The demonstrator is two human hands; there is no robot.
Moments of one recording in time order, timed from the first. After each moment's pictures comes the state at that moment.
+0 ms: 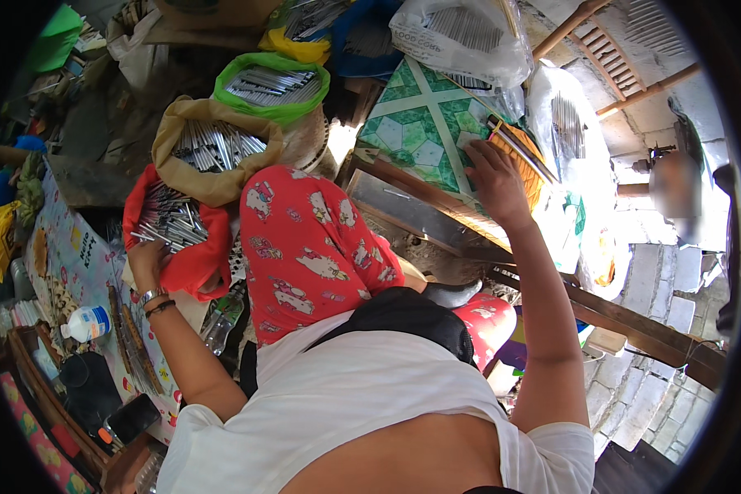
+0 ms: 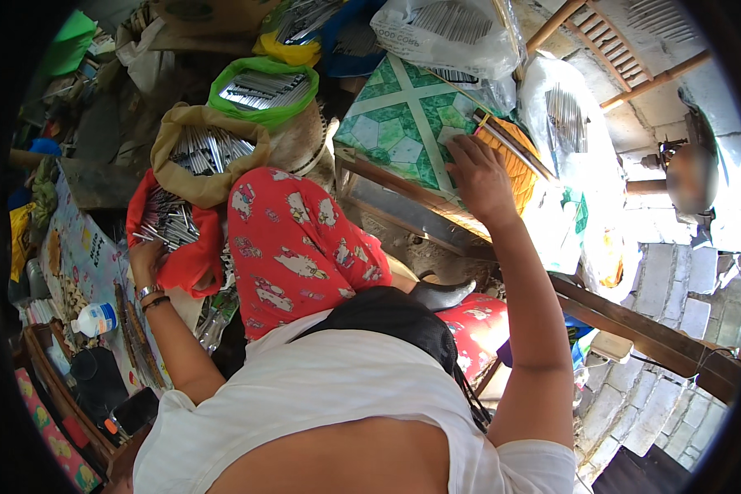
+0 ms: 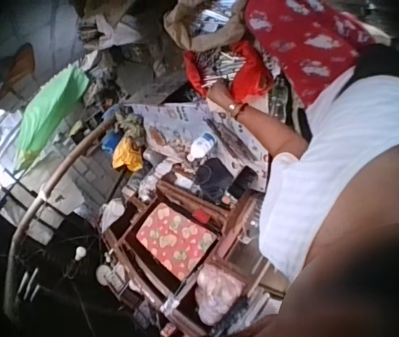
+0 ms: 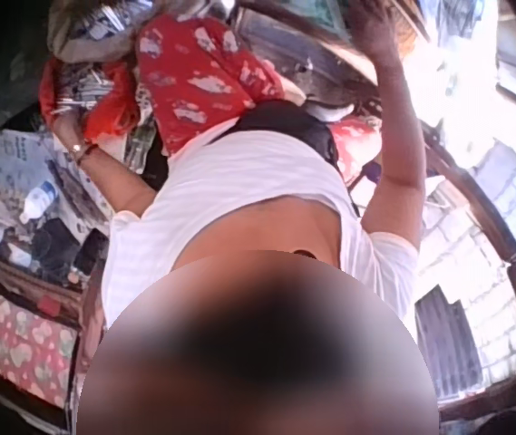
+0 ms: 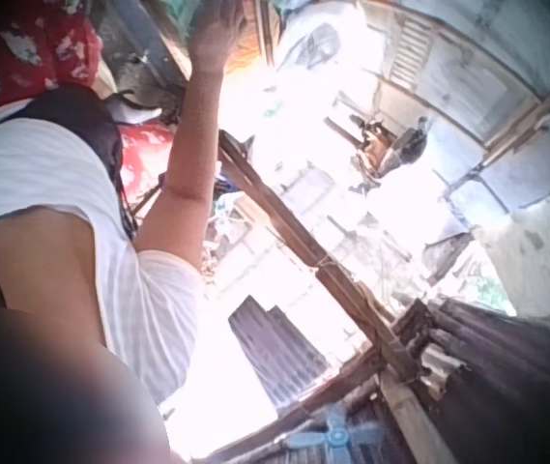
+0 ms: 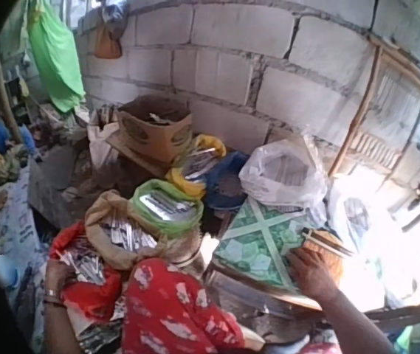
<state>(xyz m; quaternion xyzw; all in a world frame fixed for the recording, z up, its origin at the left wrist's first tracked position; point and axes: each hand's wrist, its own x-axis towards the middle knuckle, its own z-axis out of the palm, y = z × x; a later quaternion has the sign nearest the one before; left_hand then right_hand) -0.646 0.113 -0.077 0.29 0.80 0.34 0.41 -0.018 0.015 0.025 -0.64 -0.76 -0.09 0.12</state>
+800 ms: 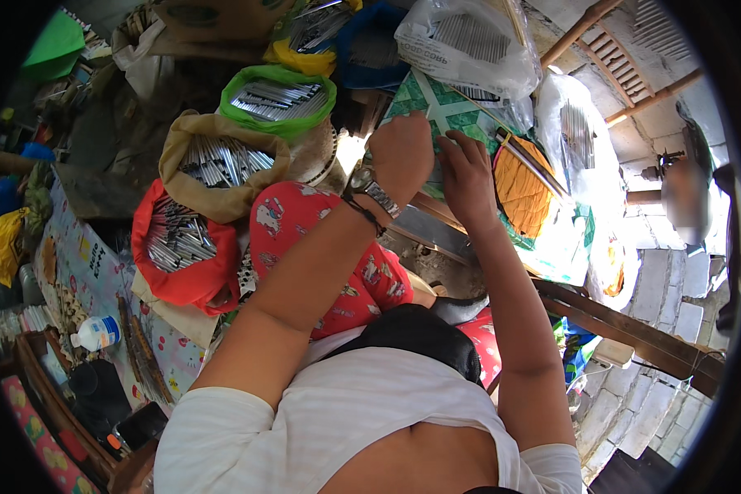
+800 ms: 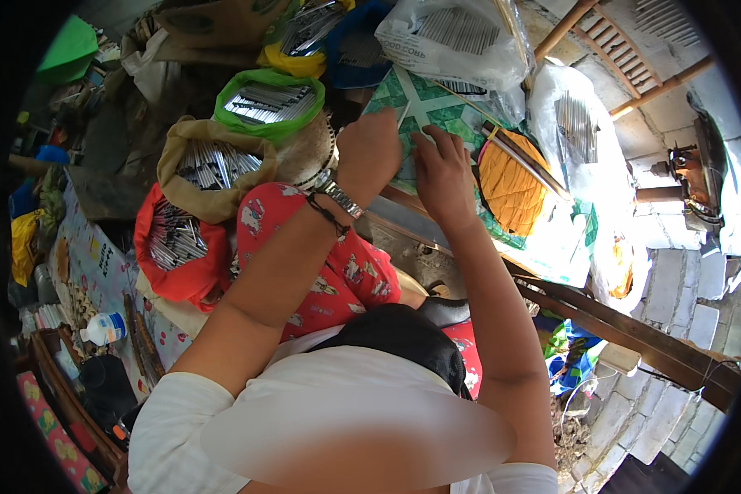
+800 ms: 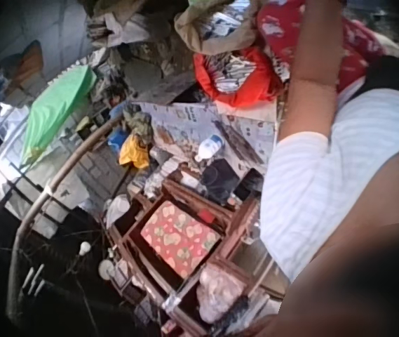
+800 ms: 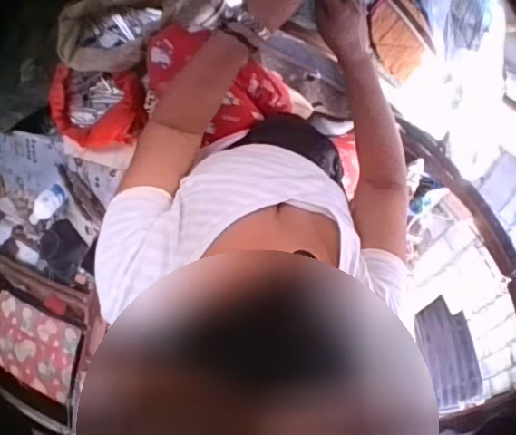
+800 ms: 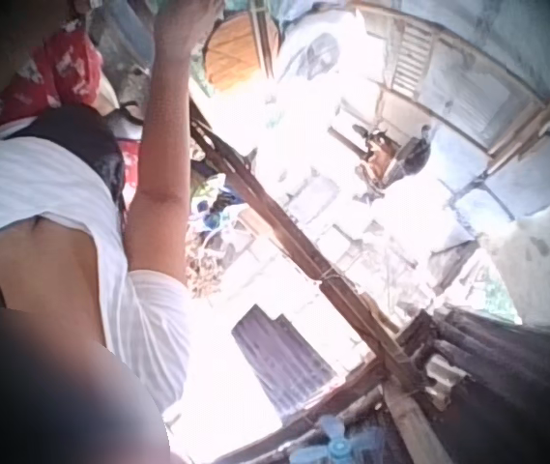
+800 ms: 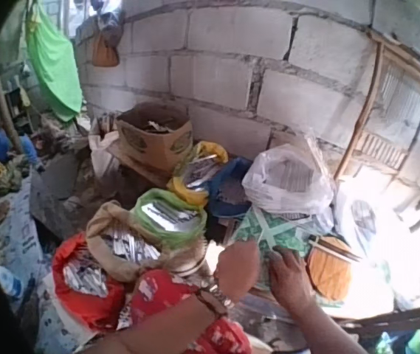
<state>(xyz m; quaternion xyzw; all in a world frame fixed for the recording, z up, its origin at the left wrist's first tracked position) -0.208 0.141 0.034 0.83 0.48 0.24 0.17 -0.085 0.061 0.017 -0.64 -0.70 -0.11 0.30</state>
